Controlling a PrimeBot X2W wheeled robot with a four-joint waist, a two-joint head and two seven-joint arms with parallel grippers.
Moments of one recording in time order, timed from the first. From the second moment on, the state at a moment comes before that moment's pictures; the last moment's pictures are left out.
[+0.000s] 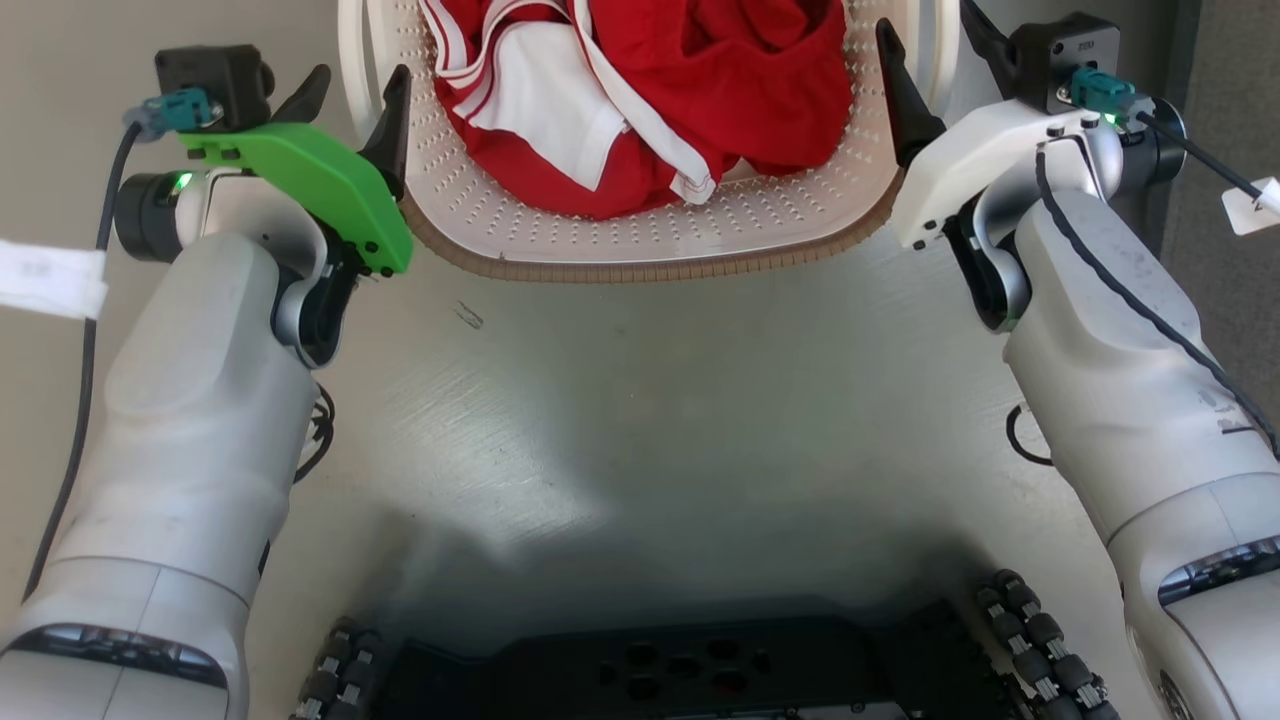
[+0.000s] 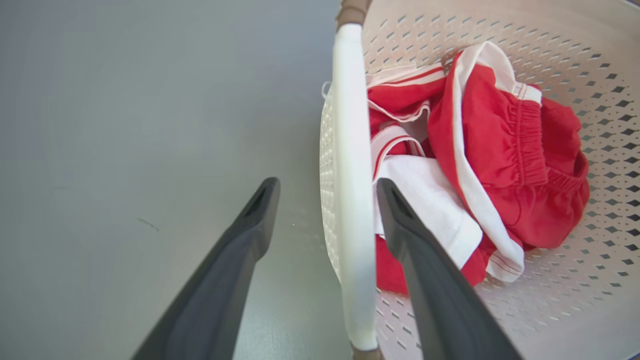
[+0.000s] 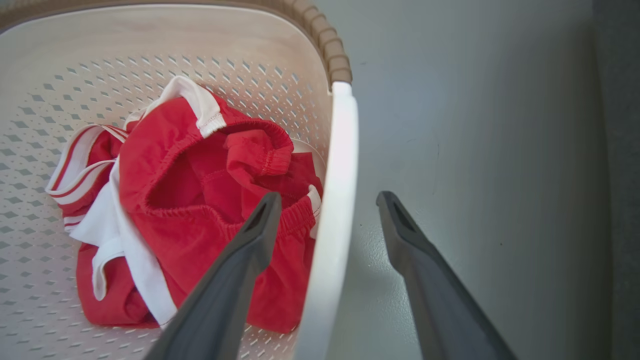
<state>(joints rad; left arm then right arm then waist) -0.96 0.07 -0.44 0.87 -0.62 -0.12 -0.07 -0.90 -0.07 0.33 0.89 0.19 0.02 -0.24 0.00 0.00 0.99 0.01</state>
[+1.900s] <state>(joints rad) -0.92 0.02 -0.56 1.15 -0.78 -0.14 -0.05 -0.83 -0.02 0.44 1.14 0.39 0.10 -0.22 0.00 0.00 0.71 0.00</state>
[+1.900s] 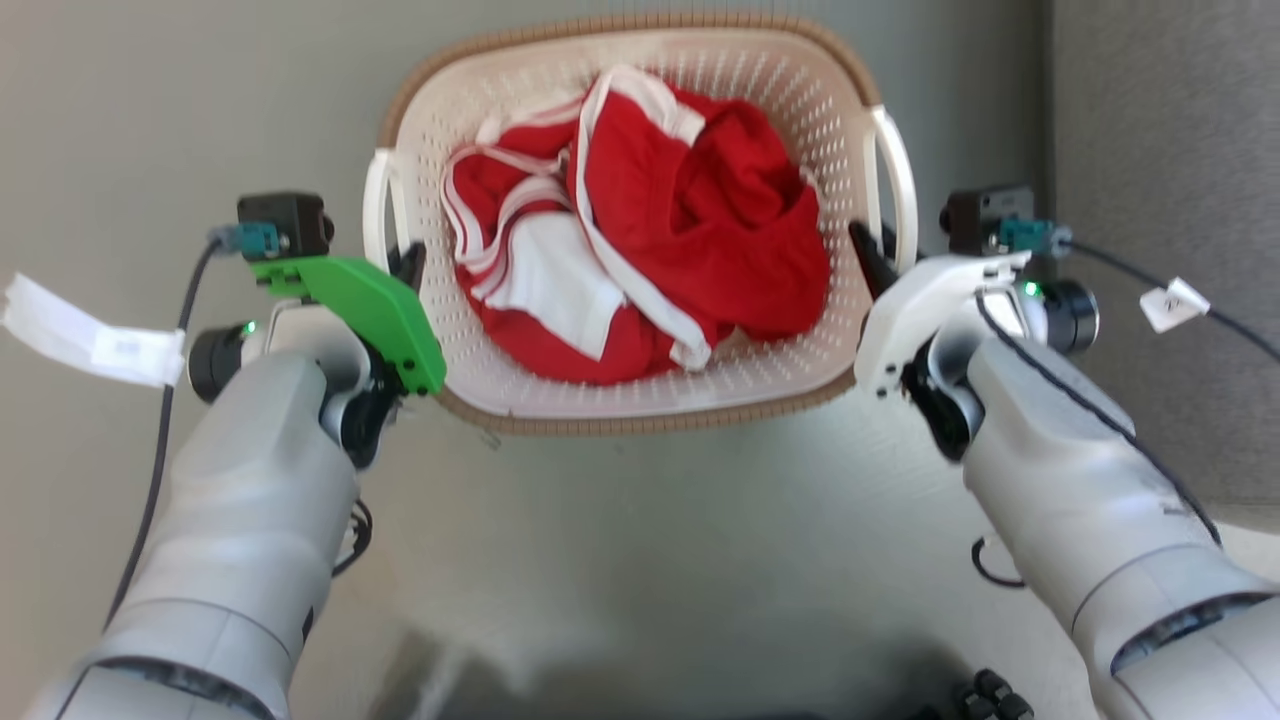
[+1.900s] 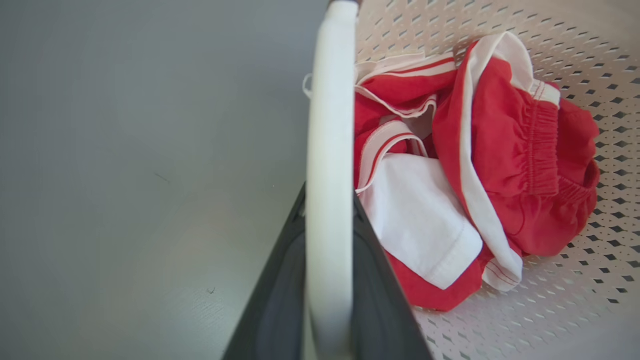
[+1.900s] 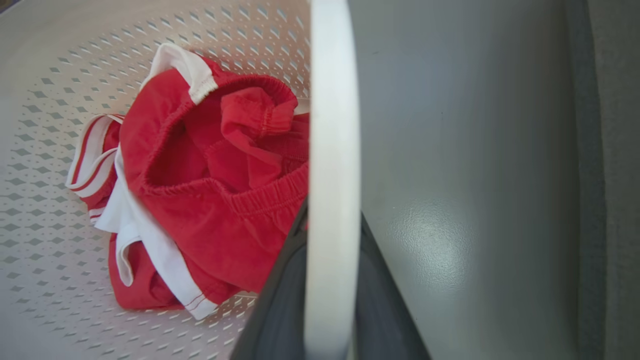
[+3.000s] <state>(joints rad) -0.64 -0.01 -0.58 1.25 -0.88 -0.14 0.09 -0.52 0.00 0.58 1.16 0.61 0.11 -0.03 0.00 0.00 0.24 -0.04</state>
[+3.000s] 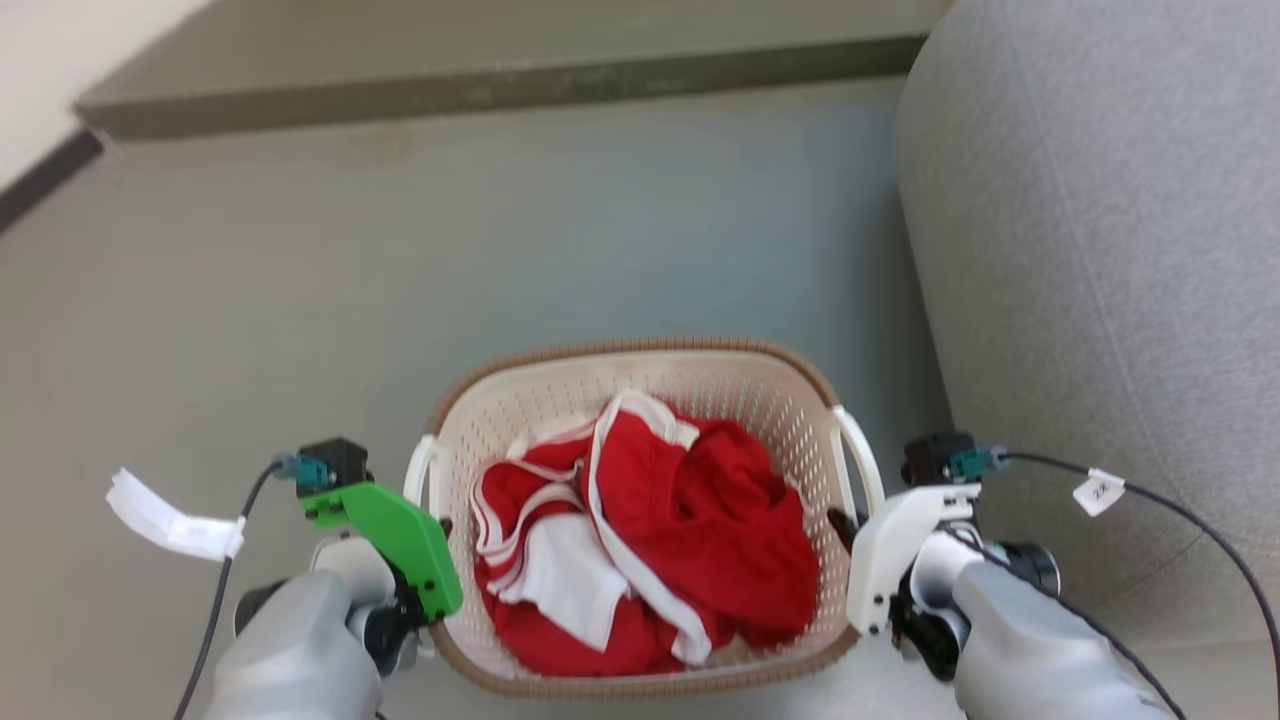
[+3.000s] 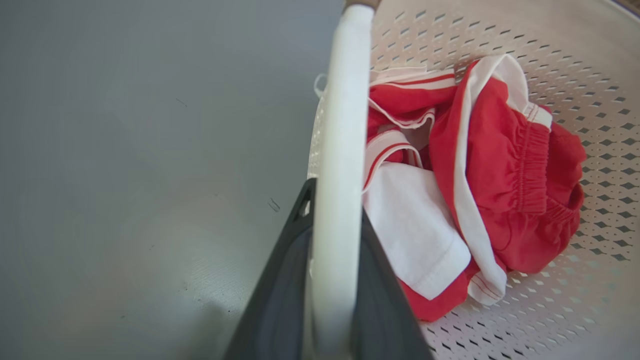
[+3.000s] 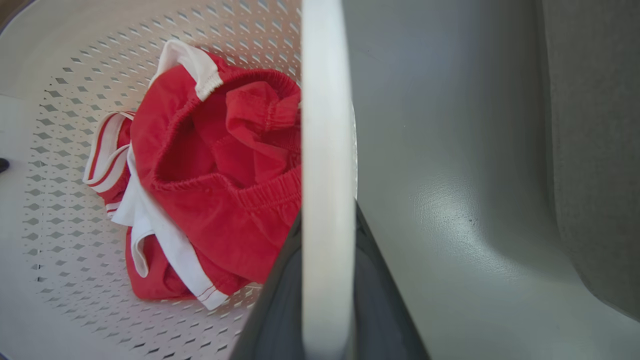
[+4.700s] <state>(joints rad) -0.45 -0.01 -0.58 1.28 -0.94 -0.14 0.22 -0.36 0.00 0.69 1.17 0.75 0.12 0.15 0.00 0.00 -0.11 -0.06</state>
